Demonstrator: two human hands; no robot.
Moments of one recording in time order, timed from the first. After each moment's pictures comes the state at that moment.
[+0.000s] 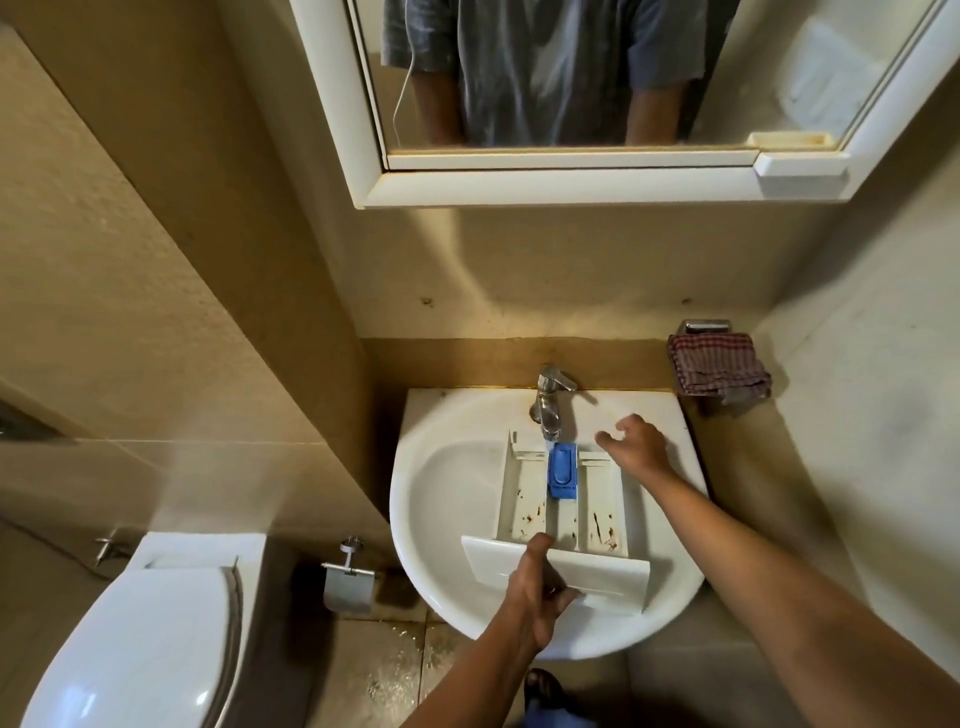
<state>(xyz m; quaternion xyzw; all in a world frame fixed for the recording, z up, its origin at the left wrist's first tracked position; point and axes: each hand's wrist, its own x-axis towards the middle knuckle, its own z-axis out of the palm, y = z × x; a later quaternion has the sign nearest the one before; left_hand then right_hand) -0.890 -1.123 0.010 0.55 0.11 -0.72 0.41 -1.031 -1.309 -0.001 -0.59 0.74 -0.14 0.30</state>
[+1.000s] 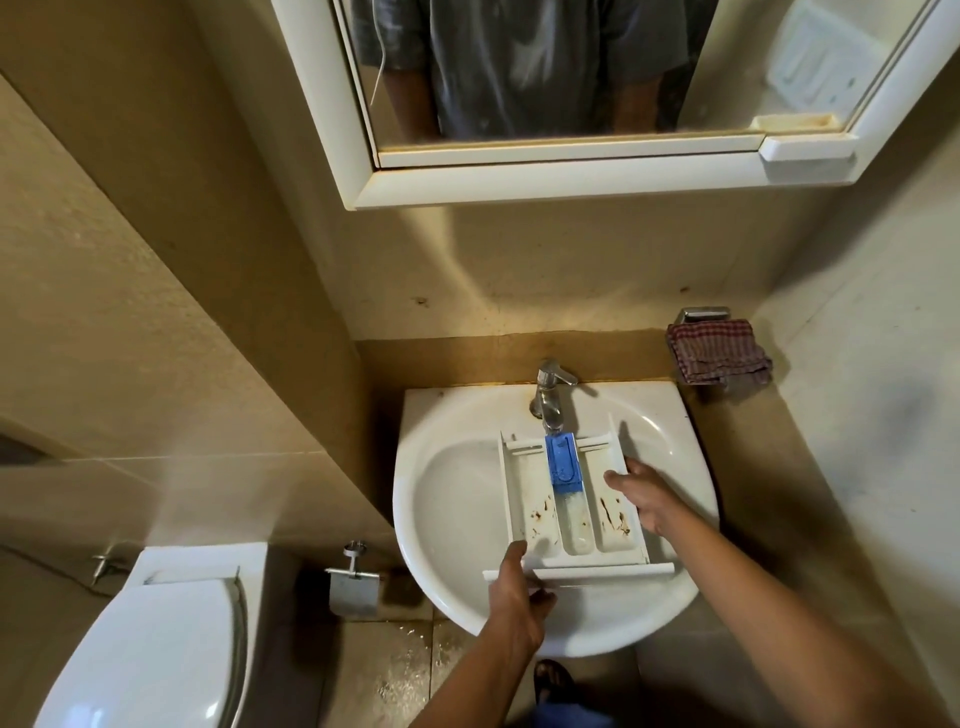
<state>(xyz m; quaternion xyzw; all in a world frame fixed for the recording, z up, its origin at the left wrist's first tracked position) -0.866 -1.120 0.001 0.60 0.16 -0.67 0.42 -1.039 -1.259 -0.033 -0.34 0.68 -0.22 0.61</state>
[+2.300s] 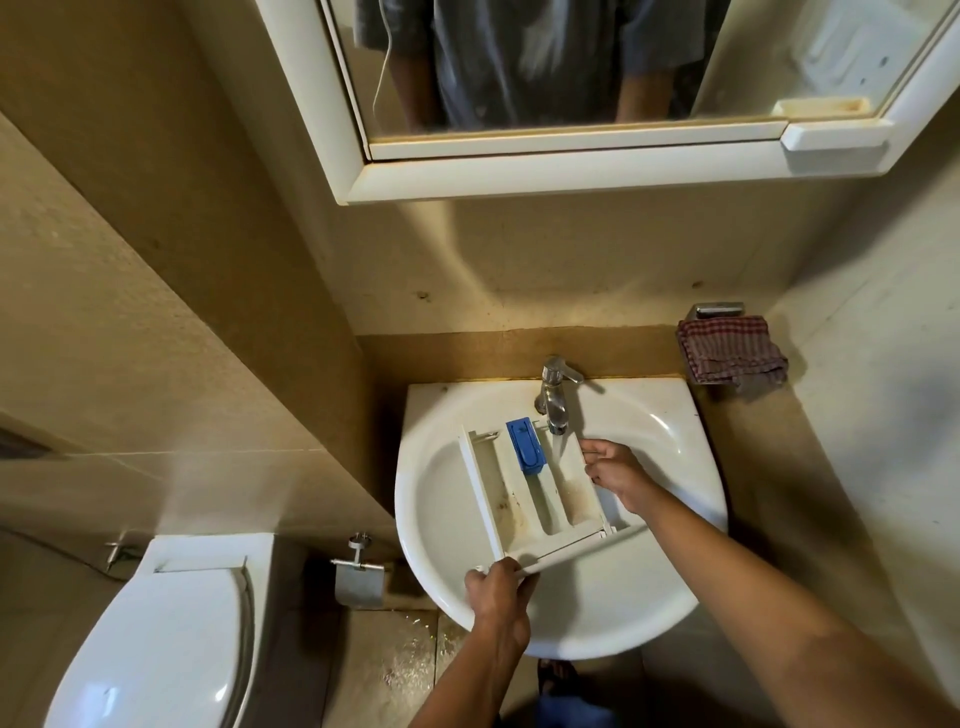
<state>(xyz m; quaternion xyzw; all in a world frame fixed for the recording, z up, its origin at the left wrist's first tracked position) -0.853 -1.119 -0.007 0.61 0.14 -0.59 0.51 -1.005 -1.284 -0.040 -0.42 0.67 -0.19 0.59</state>
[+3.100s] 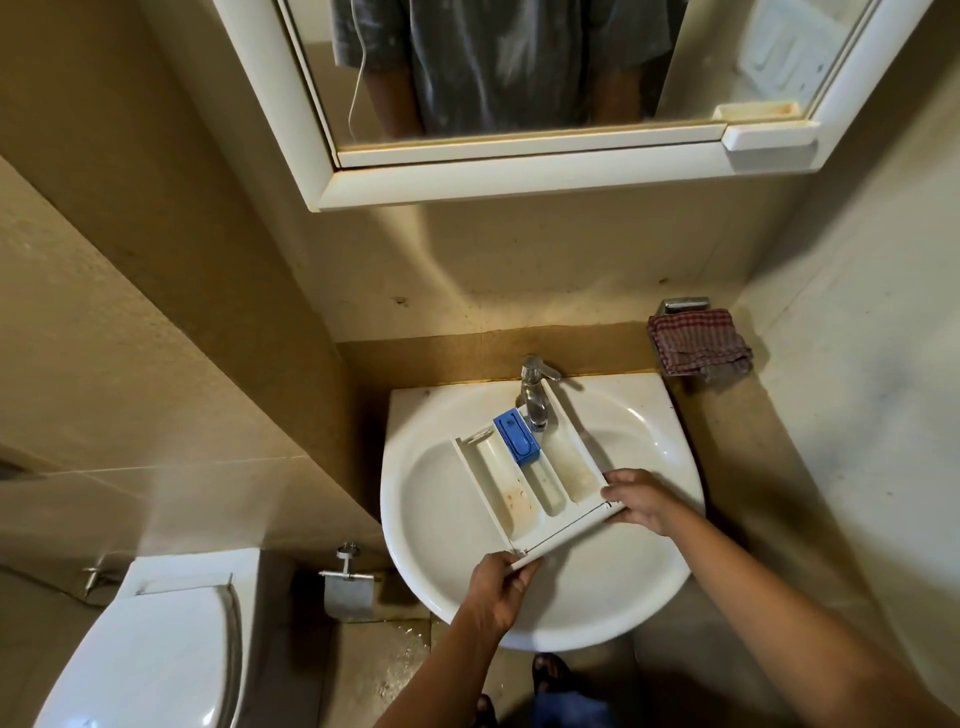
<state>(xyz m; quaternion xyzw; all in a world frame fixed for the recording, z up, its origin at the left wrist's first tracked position) -0.853 -1.133 -0.028 0.49 0.20 -0.71 0.46 -1.057 -1.245 -0.030 -0.34 0.67 -0.17 0.64</state>
